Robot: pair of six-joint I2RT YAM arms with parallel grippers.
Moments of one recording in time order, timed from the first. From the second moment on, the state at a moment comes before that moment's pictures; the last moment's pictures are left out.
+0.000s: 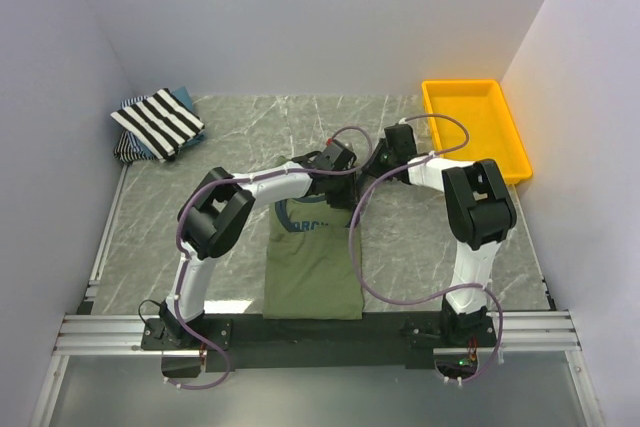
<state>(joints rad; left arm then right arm) -0.79 2.10 1.52 -0.33 0.15 -0.80 0.27 1.94 1.12 0.03 -0.07 0.73</state>
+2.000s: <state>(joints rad) -0.53 2.07 1.46 -0.16 0.12 -0.94 0.42 2.03 1.35 -0.09 0.01 0.82</state>
